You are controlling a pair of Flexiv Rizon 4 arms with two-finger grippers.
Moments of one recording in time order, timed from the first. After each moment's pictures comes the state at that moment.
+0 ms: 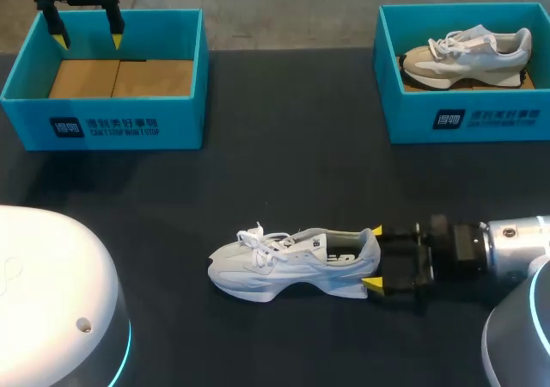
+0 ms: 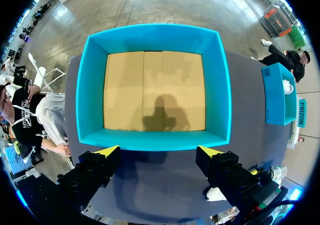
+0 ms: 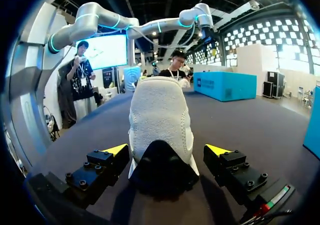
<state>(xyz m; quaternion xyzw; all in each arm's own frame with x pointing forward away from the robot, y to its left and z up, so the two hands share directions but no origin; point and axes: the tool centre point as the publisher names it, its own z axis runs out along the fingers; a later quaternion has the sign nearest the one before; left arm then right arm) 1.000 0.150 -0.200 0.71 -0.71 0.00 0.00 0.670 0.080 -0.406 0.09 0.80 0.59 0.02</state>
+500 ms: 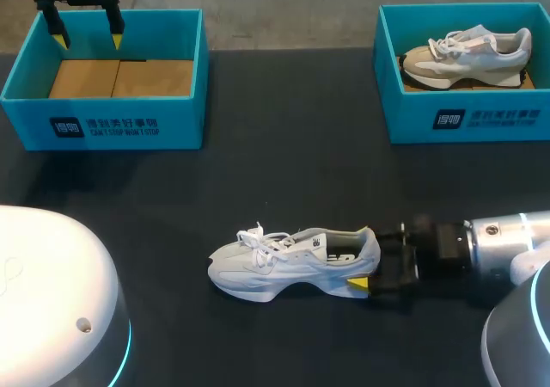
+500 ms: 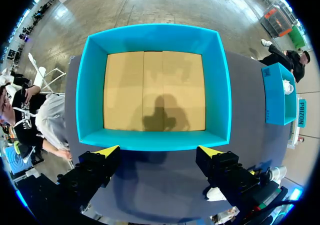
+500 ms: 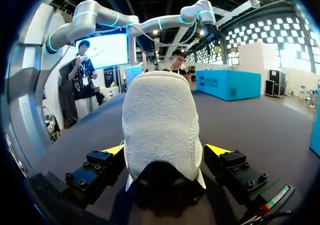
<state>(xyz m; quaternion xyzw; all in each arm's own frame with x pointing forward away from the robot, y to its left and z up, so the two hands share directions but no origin) 1.000 0.150 -0.200 0.71 -0.71 0.00 0.00 0.670 0.104 -0.408 0.08 0.80 0.59 0.01</state>
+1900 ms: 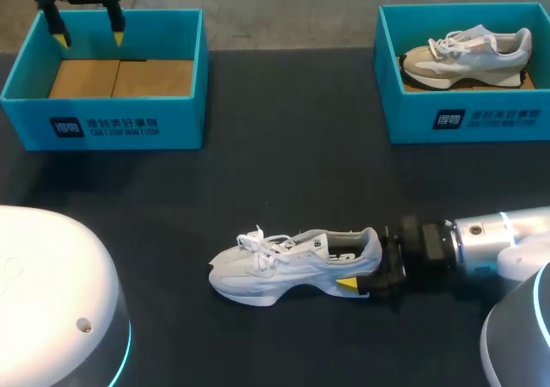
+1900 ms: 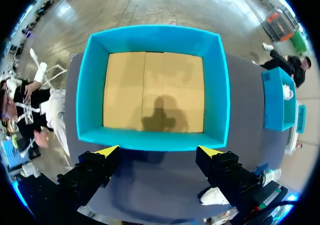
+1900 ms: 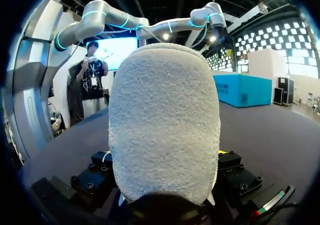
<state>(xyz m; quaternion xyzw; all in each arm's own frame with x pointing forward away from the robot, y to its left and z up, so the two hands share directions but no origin) 0.998 0.141 -0.193 0.73 -0.68 0.00 0.00 0.670 0.126 -0.415 0.04 0.79 0.61 0.00</state>
